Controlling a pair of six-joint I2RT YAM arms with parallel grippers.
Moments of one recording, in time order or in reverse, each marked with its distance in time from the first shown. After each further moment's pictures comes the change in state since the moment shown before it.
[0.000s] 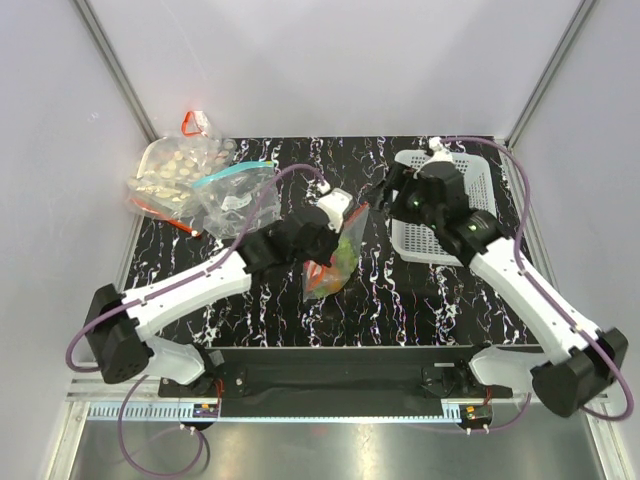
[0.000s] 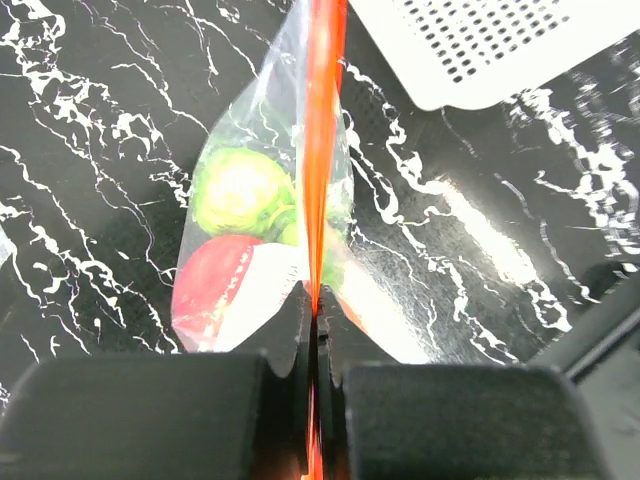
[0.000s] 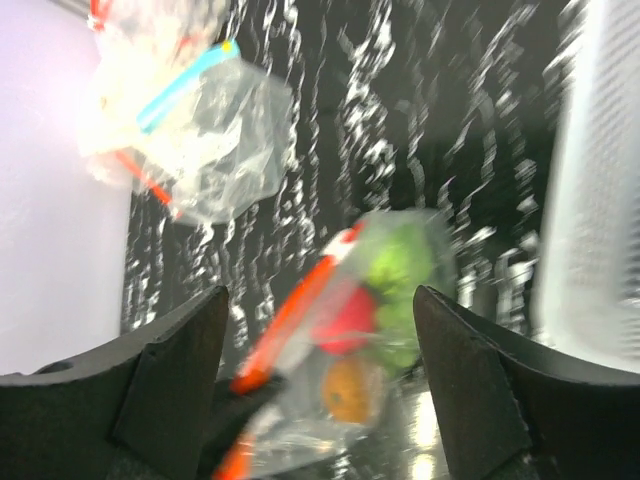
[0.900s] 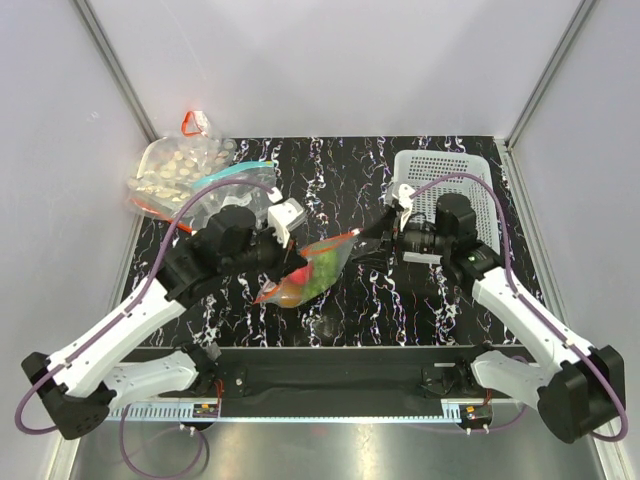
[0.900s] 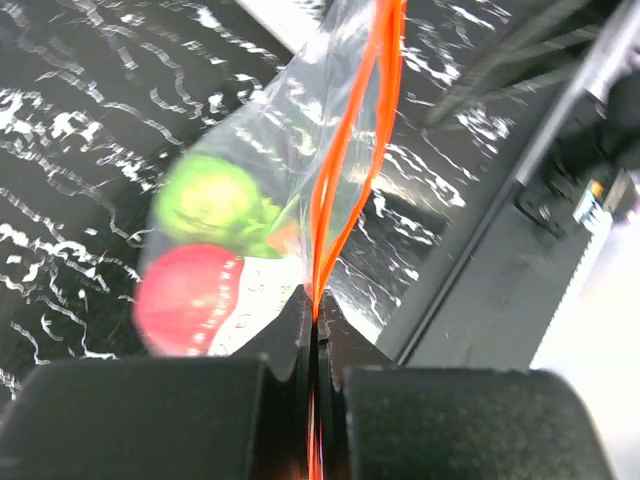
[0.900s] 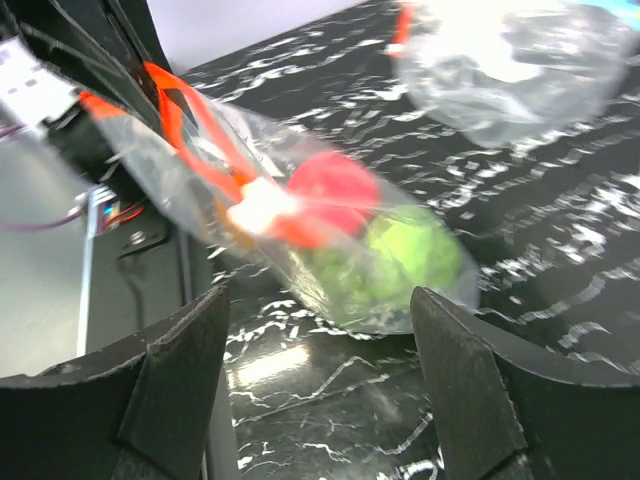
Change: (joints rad) left arm 0.174 -0.388 -0.064 -0.234 0.454 0.136; right arm -0.111 -0.173 -0.408 0.444 -0.919 -0.745
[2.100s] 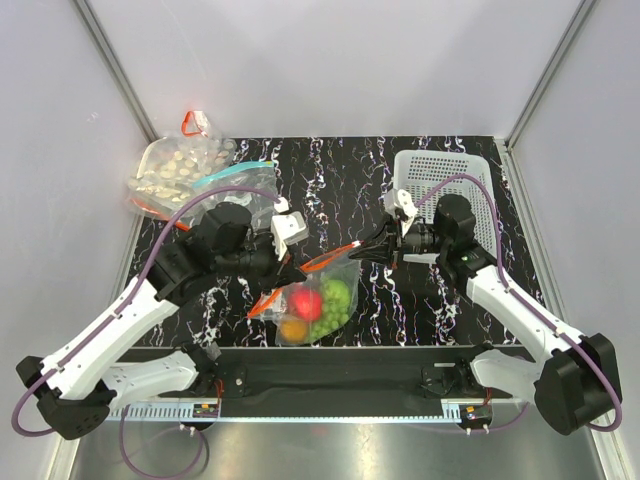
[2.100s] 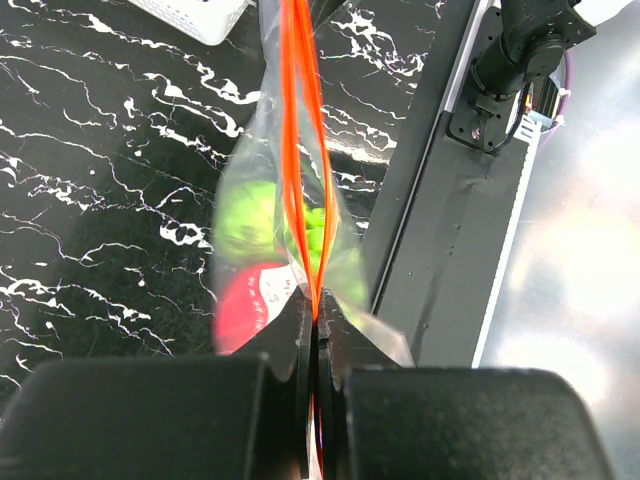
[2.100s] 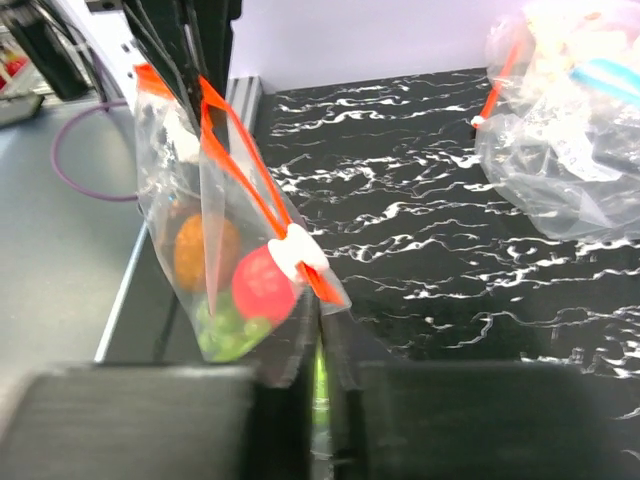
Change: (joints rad) left arm 0.000 -0.011 0.085 -0.158 0.225 0.171; right arm 0.002 0.060 -0.047 0.284 -0.281 0.018
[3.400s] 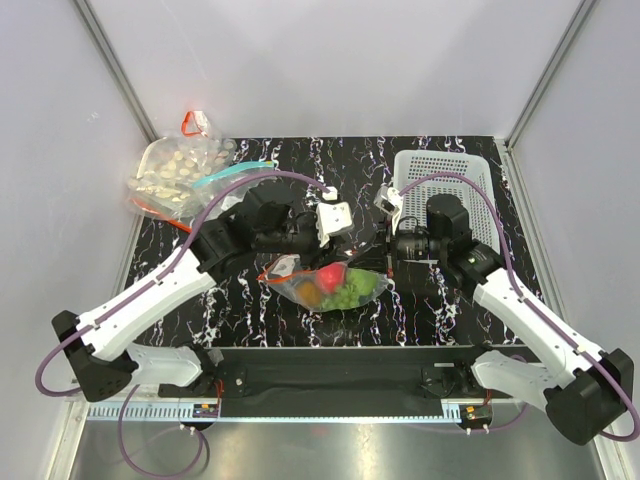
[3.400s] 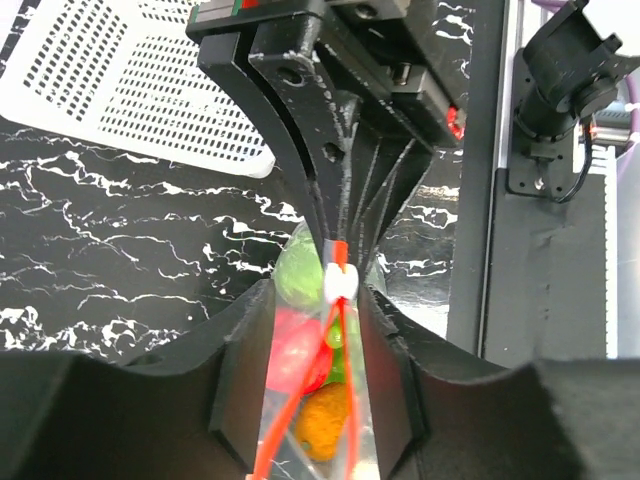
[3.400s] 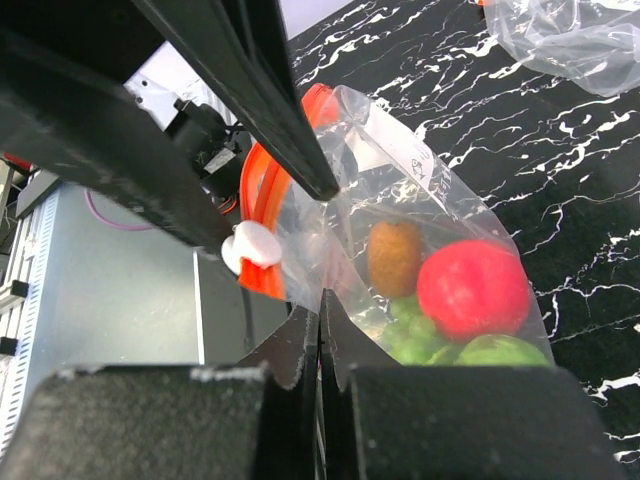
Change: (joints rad) left arm -0.106 0.248 0.170 0.206 -0.039 0.229; right arm 0.103 -0.063 0.130 -0.450 0.259 0.150
